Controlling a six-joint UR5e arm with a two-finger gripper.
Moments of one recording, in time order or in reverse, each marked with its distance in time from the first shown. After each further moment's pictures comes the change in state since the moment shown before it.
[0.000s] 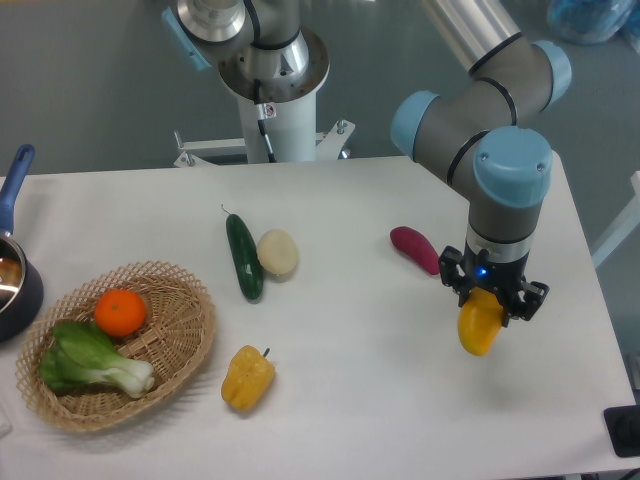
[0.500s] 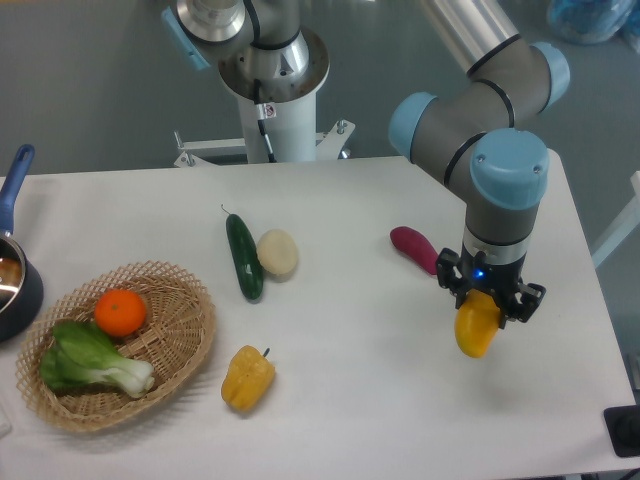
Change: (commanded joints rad) arm -0.038 0.002 -0.002 -0.008 -0.003 -0.092
